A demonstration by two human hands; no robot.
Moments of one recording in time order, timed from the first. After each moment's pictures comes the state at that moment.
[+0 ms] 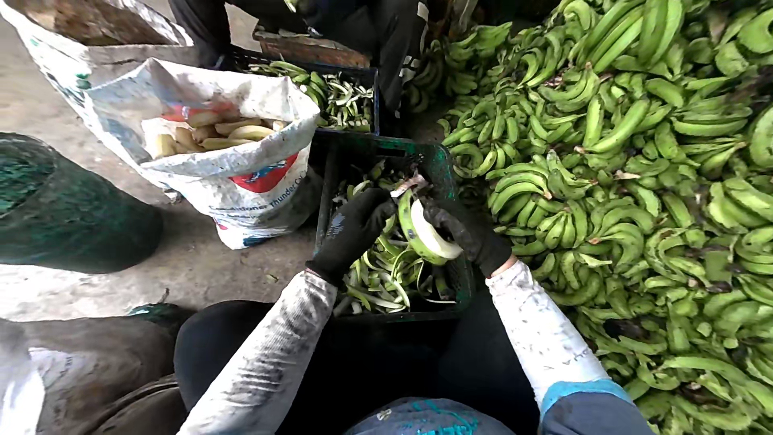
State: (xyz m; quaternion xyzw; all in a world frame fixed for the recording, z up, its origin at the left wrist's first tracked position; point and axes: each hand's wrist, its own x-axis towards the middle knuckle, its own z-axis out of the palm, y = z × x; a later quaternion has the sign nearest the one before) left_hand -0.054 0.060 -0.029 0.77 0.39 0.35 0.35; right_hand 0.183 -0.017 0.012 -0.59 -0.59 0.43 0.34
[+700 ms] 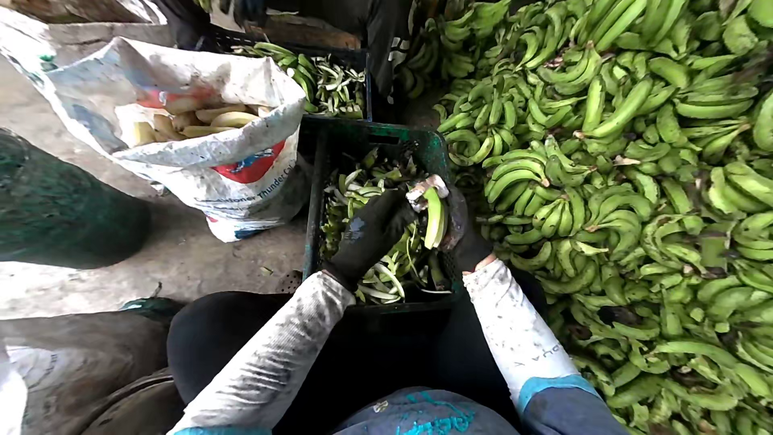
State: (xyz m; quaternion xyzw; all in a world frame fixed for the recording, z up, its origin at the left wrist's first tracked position) left_hand -0.018 0.042 -0.044 0.80 0.38 0.34 0.31; right_hand 0.172 -0.017 -0.025 -0.51 -0.33 0.58 0.54
